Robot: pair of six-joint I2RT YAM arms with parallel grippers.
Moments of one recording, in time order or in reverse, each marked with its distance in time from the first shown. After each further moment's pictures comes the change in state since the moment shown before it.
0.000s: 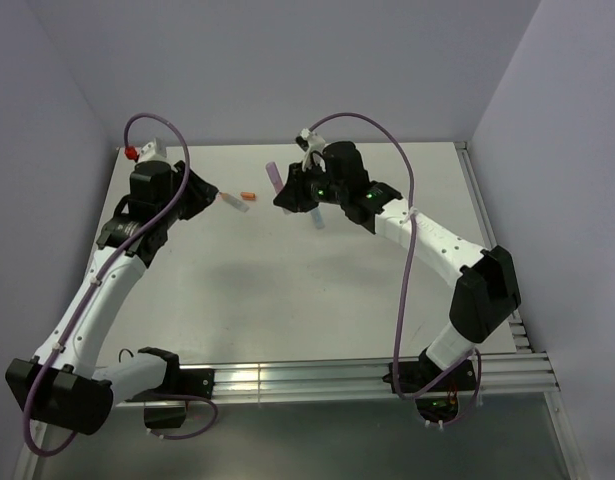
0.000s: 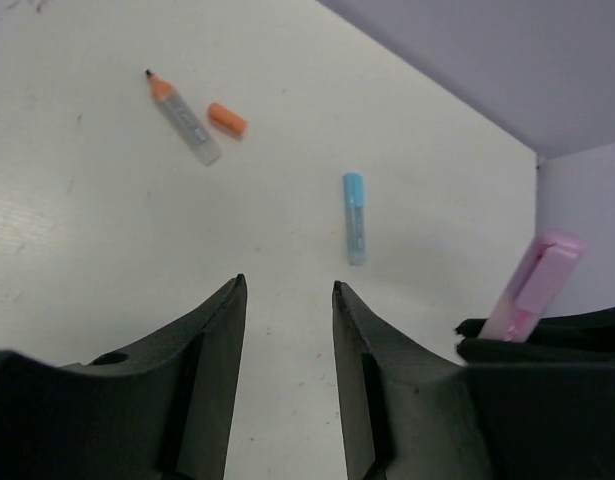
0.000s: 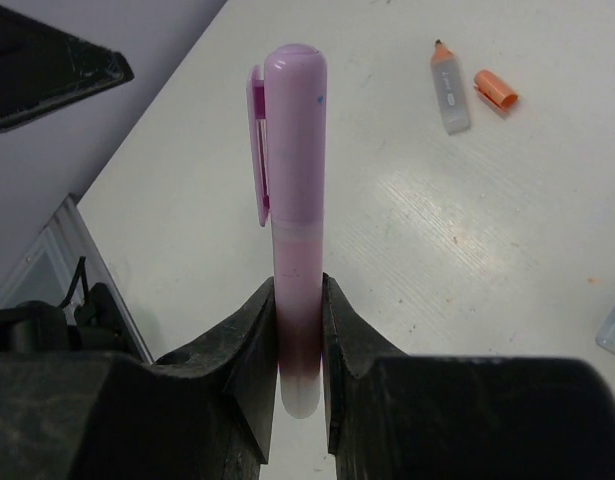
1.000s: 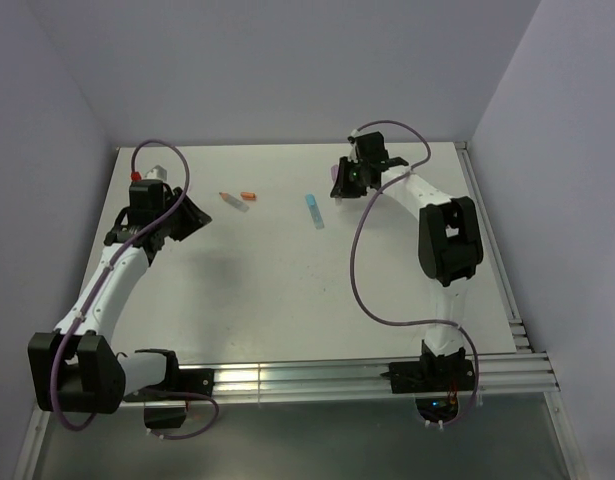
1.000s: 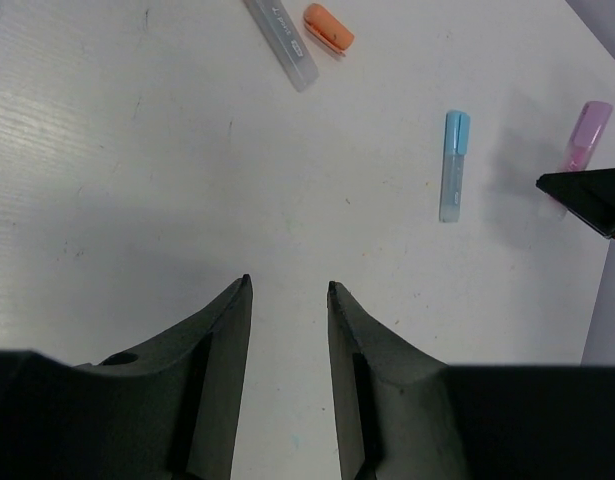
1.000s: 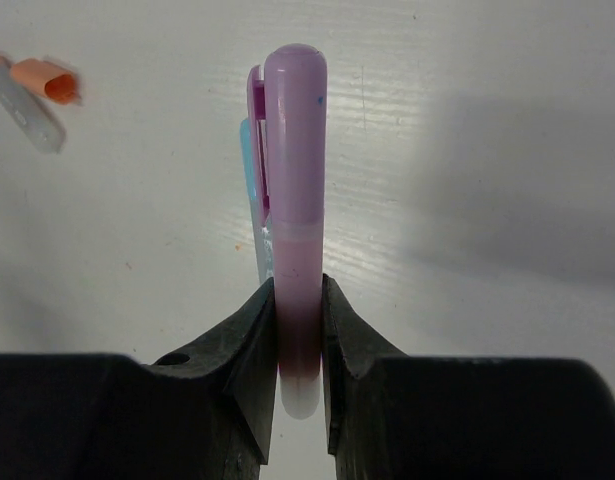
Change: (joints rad) left arm 0.209 0.078 -0.230 0.070 0.234 0.089; right arm -0.356 0.430 0.209 -0.234 0.111 0.019
